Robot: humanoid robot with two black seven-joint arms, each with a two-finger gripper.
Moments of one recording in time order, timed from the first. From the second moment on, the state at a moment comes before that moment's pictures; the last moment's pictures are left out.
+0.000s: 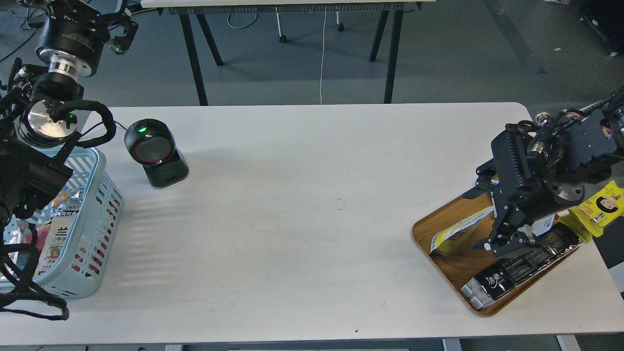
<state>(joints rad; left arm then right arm) -0.95 0.41 -0.75 -0.52 -0.24 -0.49 -0.31 2.07 -0.59 -1.19 1.62 -1.85 -0.06 0.49</state>
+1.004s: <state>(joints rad) -0.96 0.41 -0.75 -0.51 -0.24 -0.49 -0.31 1.96 -0.58 -1.18 1.49 -1.86 -0.06 0.49</state>
